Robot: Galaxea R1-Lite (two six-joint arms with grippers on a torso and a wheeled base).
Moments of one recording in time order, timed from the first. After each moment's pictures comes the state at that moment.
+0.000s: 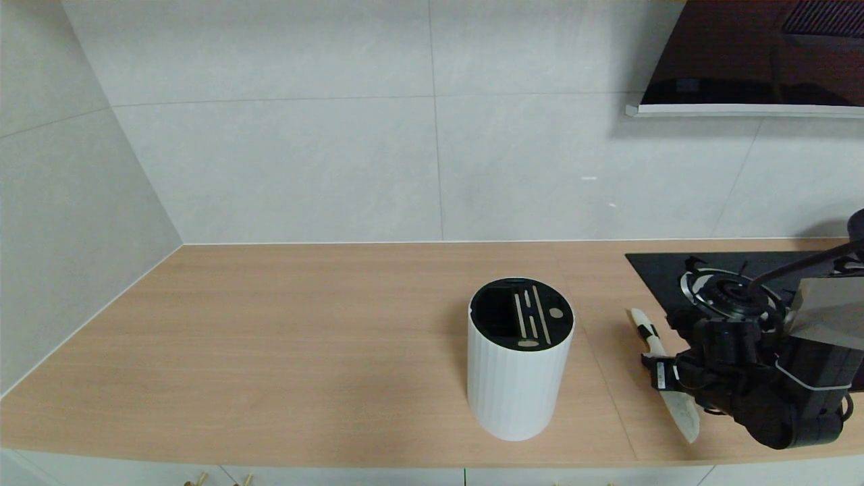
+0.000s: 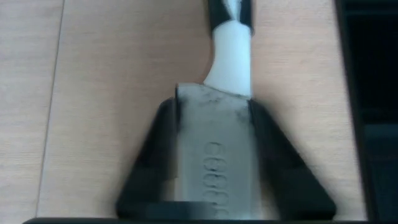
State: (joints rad) left arm 0.01 0.00 0.00 -0.01 0.05 -0.01; right arm 0.05 2.33 -0.62 -1.12 -0.06 0.03
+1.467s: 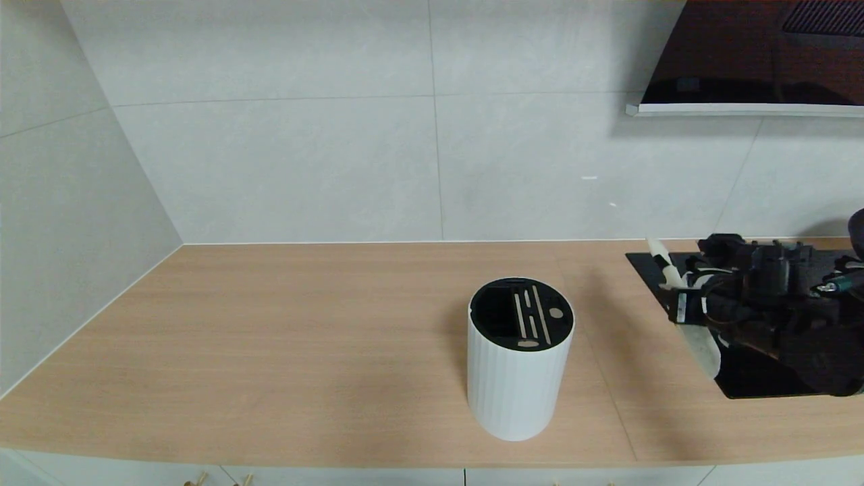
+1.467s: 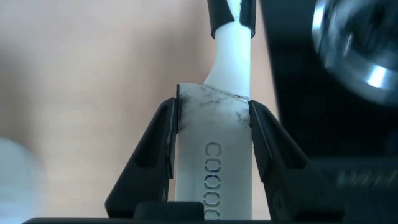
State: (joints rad) left arm 0.00 0.04 -0.14 0.07 -0.09 -0.02; right arm 0.09 1.92 -0.74 -0.81 -0.09 0.06
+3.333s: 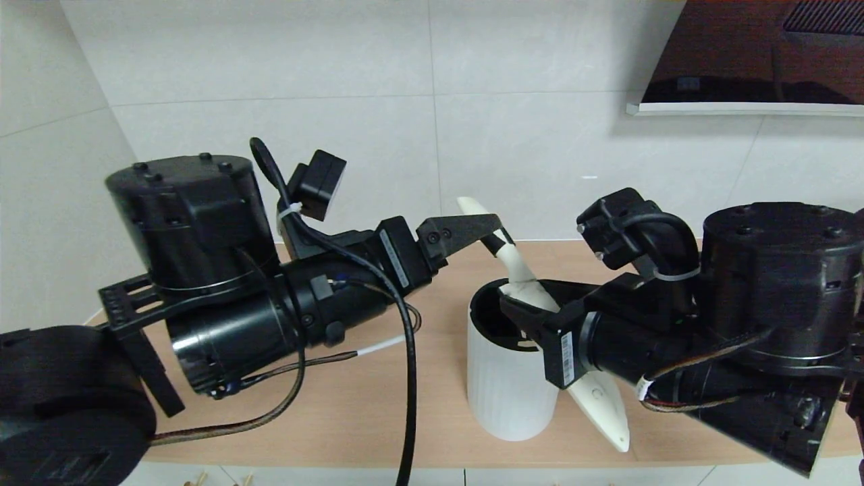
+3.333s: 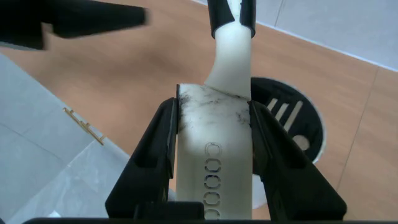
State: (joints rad) left arm -0.70 1.62 -0.84 -0.74 -0.19 -0.80; right arm 0.94 1.58 -0.84 -0.55 -0.32 0.06
